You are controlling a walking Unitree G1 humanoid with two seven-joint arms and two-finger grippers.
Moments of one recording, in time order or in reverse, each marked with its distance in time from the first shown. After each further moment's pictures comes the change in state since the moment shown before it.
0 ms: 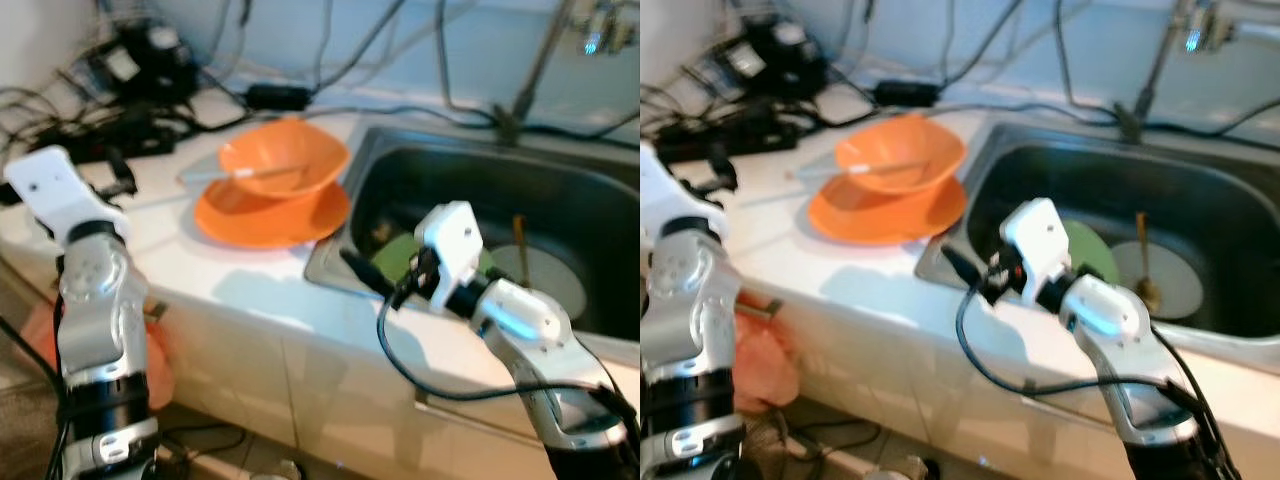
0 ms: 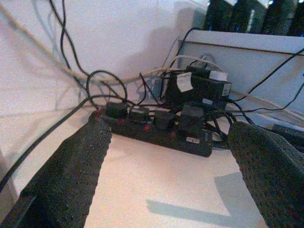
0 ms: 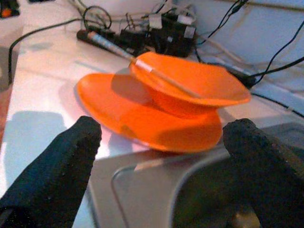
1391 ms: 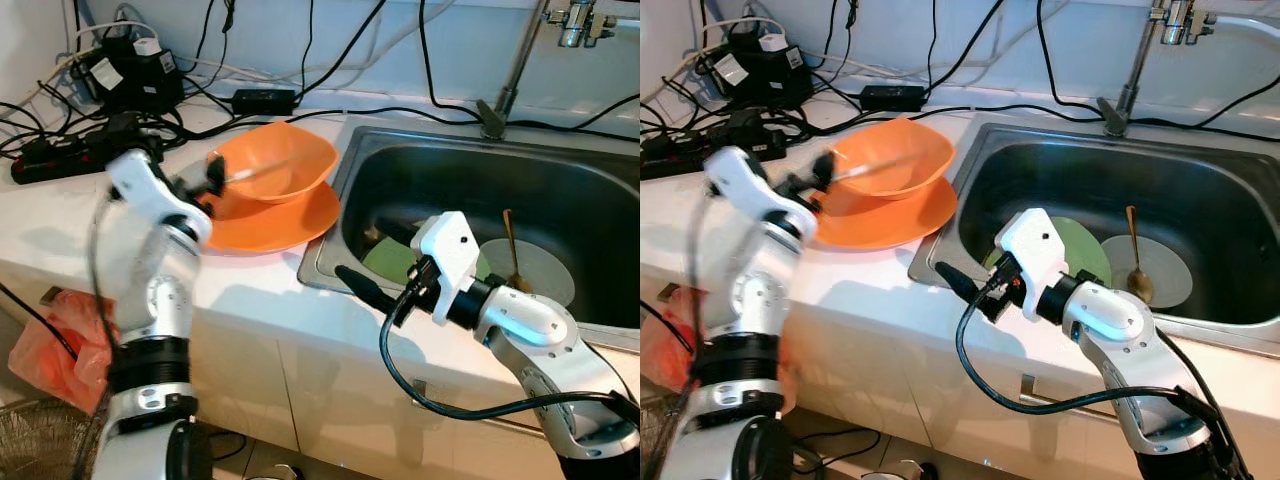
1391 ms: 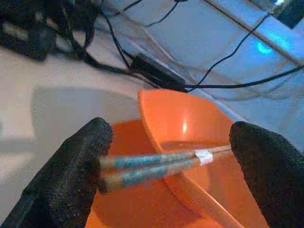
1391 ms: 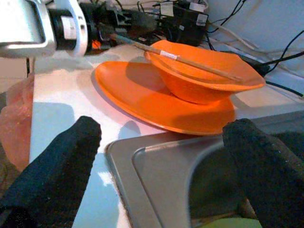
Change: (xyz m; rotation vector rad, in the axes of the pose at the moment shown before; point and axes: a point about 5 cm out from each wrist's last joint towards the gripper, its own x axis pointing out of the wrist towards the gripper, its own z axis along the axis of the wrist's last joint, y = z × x) left arm 0.003 -0.066 -0.048 -0.448 0.317 -0.374; right arm -0.008 0.010 0.000 0.011 0.057 0.111
